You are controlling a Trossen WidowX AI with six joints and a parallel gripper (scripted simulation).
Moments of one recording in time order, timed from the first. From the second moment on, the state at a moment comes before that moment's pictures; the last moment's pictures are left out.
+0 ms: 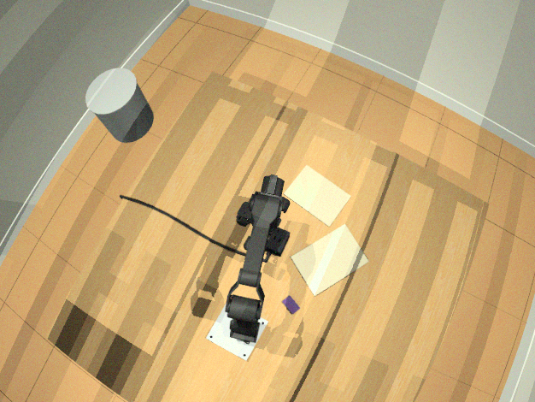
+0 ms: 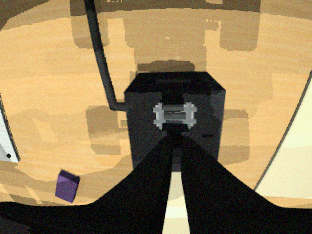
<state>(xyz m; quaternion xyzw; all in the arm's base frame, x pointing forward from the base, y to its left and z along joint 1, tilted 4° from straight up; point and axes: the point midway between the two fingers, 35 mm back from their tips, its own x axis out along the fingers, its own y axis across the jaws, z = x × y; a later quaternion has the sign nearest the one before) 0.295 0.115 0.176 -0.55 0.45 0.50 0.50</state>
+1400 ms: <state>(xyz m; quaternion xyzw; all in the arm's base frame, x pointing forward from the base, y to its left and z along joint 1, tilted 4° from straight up) 0.294 0.115 0.185 -0.39 0.57 0.36 0.63</state>
